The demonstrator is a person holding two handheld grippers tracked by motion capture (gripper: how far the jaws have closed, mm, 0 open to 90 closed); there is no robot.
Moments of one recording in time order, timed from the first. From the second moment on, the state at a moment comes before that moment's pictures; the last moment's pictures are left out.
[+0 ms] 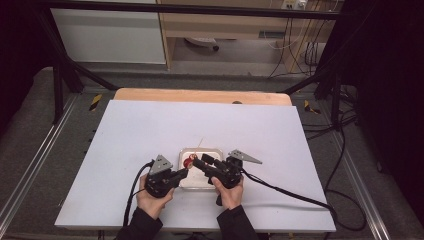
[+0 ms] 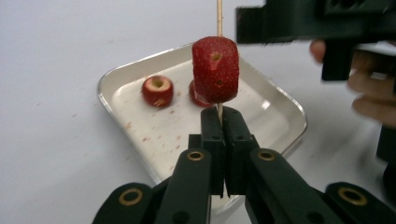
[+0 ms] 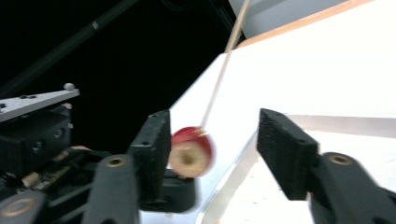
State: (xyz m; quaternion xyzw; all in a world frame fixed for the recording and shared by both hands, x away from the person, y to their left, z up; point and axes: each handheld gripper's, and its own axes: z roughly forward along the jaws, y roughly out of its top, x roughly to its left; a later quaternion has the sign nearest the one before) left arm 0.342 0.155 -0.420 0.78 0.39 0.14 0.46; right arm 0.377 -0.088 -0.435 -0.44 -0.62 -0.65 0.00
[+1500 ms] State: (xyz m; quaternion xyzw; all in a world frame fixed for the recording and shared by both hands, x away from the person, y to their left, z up) left arm 0.325 0.216 -0.433 0.82 0.38 0.14 0.40; right arm 0.471 -0.042 -0.410 -0.35 -0.91 -0.22 0.00
